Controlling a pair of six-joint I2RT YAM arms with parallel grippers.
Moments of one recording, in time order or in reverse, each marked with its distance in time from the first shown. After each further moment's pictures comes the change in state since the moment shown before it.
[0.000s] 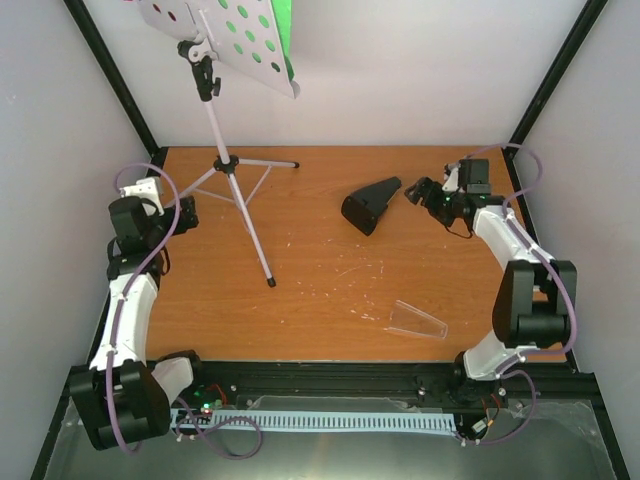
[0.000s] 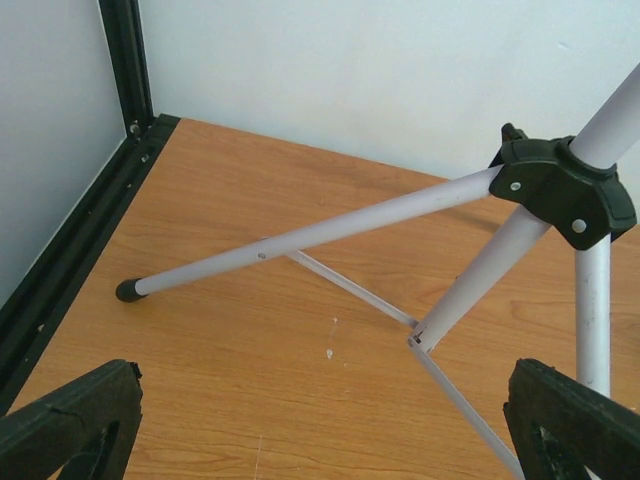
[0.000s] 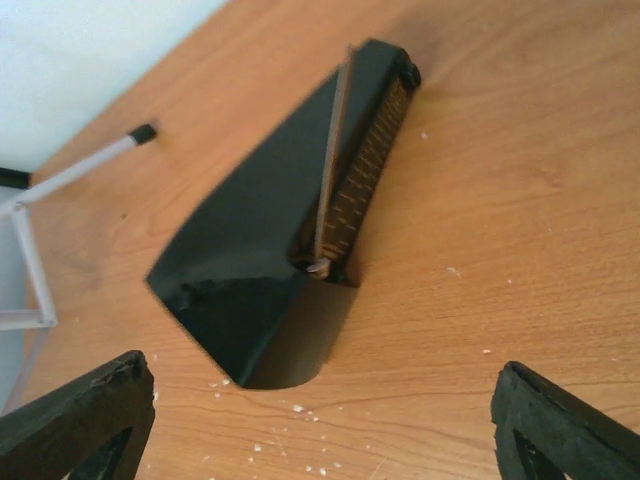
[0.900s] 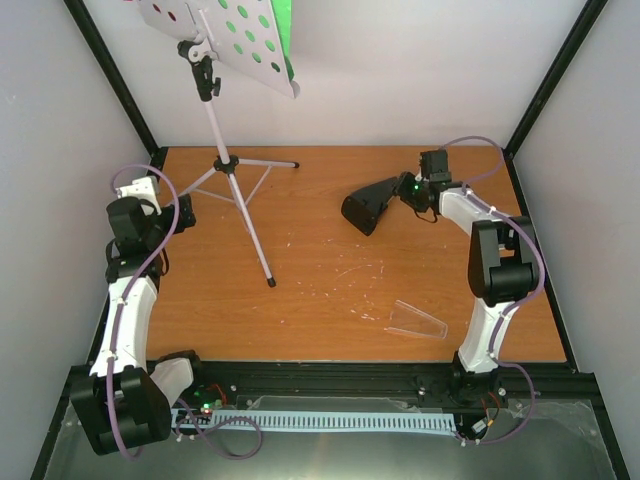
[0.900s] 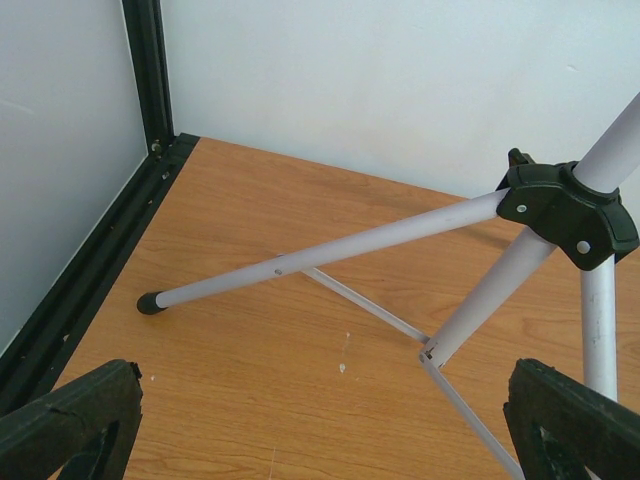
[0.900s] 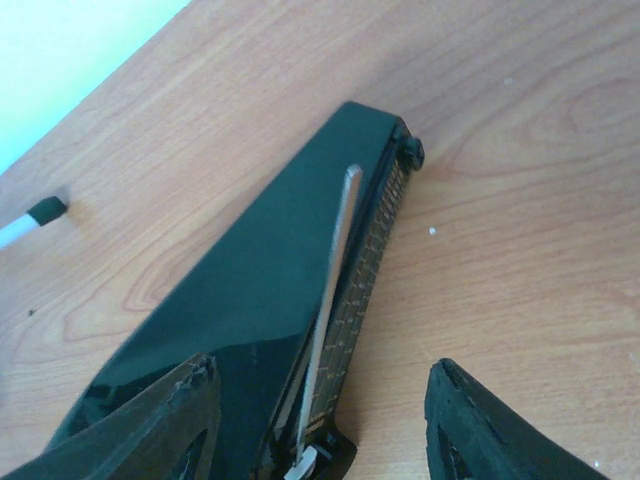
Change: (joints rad) left arm 0.000 -0.034 0.000 0.006 -0.039 0.000; right arm 0.131 0.368 0.221 0.122 0.212 0.117
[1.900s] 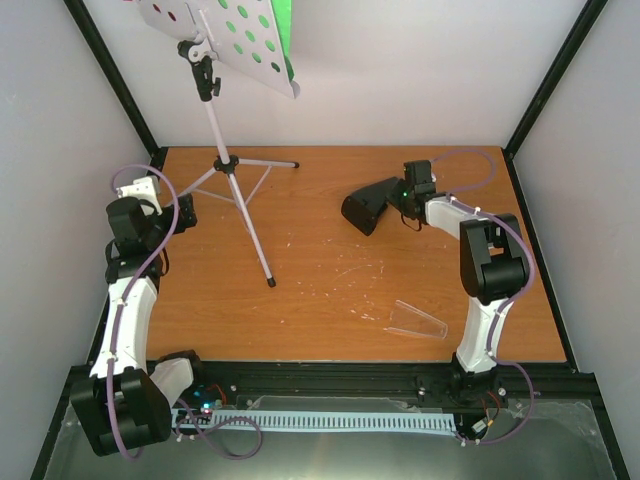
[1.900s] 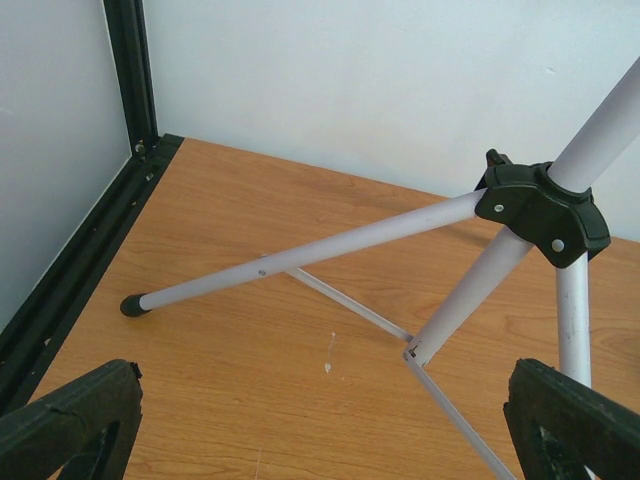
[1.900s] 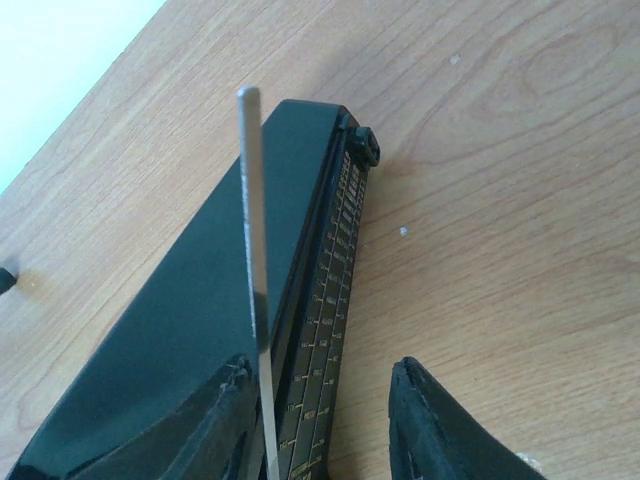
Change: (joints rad) left arm 0.000 -0.006 0.000 0.000 0.031 -0.009; right arm 0.083 0.030 -0.093 0.151 0.212 0.175
